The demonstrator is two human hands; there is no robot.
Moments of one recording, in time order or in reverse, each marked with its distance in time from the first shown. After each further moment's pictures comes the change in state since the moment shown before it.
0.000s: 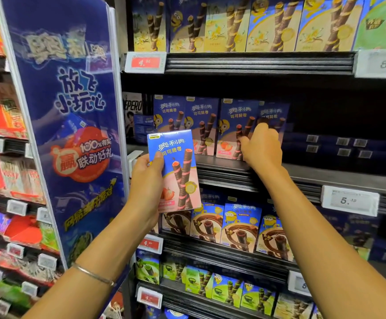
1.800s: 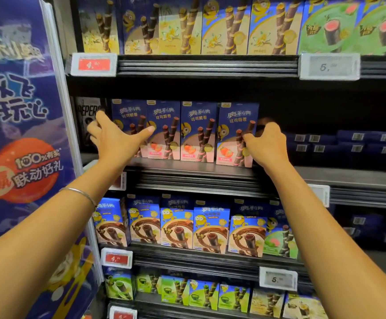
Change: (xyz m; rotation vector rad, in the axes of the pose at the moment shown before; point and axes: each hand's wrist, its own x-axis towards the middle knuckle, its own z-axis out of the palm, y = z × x) left_hand 0.132 0.013 0.035 0.665 0.160 0.444; right_hand 0.018 0.060 -0.059 0.333 0.069 0.136
